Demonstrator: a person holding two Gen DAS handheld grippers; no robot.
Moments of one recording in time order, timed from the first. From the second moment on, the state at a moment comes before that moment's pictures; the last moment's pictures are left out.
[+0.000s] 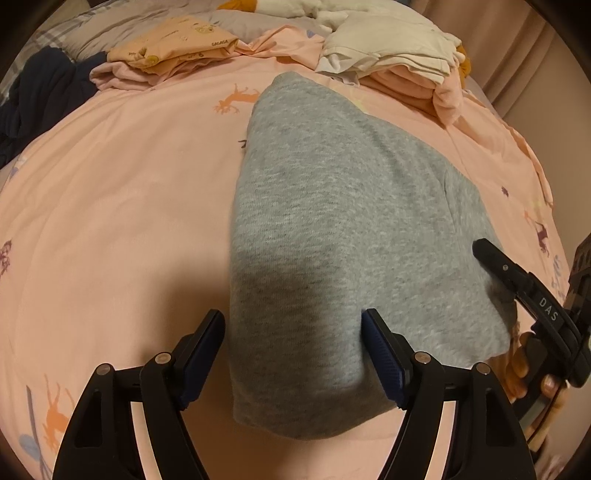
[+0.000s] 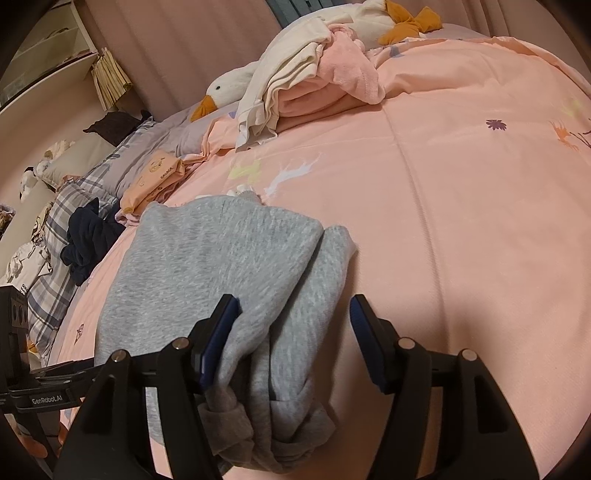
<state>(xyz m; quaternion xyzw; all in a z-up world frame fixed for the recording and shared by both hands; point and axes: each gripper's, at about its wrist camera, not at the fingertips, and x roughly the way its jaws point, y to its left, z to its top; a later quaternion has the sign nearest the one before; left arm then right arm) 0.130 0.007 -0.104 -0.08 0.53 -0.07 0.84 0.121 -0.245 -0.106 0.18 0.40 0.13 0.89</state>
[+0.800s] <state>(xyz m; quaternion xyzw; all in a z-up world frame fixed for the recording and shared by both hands) 0.127 0.008 -0.106 -0.08 0.54 -0.07 0.84 0.121 -0.247 -0.107 0.18 0.40 0.13 0.89</state>
